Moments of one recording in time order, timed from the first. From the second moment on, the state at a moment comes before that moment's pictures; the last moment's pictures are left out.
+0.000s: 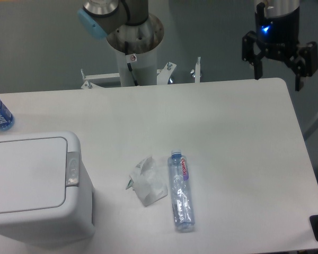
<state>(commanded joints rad) 2.75 -1.69 -1.39 -1.21 1.54 1.50</state>
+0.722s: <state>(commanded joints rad) 2.70 -1.69 -1.39 -1.13 1.41 1.00</state>
